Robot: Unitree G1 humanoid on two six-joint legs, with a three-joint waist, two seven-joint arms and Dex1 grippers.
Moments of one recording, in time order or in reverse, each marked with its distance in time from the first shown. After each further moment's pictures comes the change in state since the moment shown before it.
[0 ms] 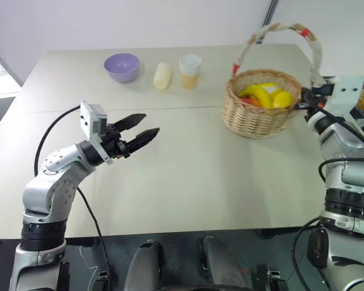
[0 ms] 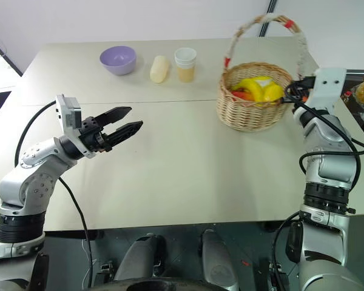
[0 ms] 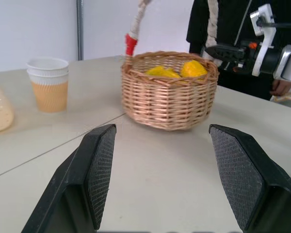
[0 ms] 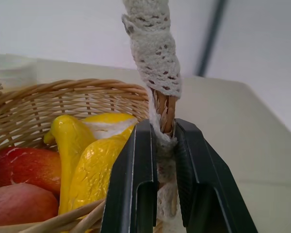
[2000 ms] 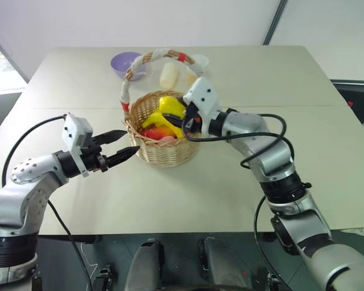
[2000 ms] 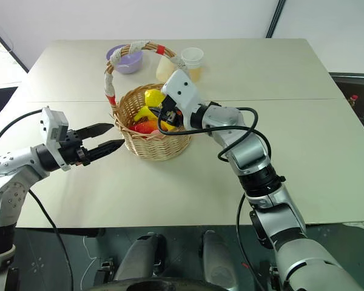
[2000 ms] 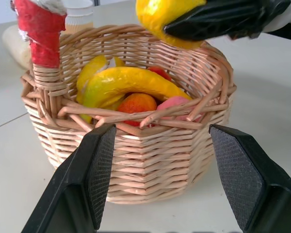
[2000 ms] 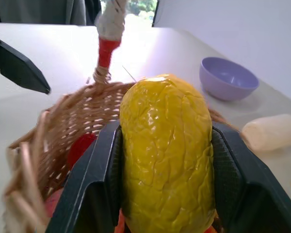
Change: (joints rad) left arm 0.140 0.164 0.102 -0.052 0.054 0.071 -0.092; right arm -0.234 0.235 0.667 -0.182 -0.056 0.157 0.341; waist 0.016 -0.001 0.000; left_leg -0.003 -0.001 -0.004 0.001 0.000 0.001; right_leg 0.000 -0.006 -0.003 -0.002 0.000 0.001
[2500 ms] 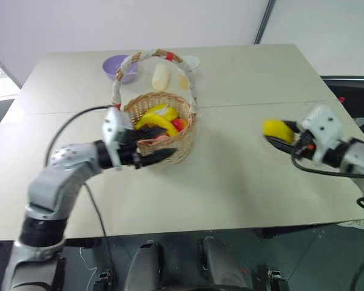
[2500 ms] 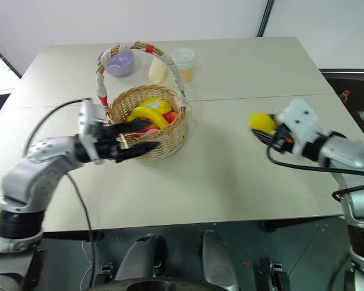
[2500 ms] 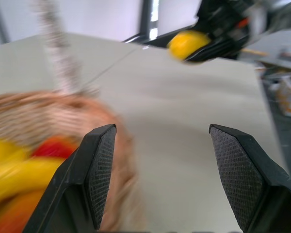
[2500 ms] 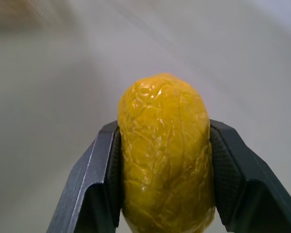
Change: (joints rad) left arm -0.137 -0.041 -0.144 -0.003 0.007 0.013 -0.052; right arm 0.510 -0.539 -0.483 -0.444 0.217 0.006 0.225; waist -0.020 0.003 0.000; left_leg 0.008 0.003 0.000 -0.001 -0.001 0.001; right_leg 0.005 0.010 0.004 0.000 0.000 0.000
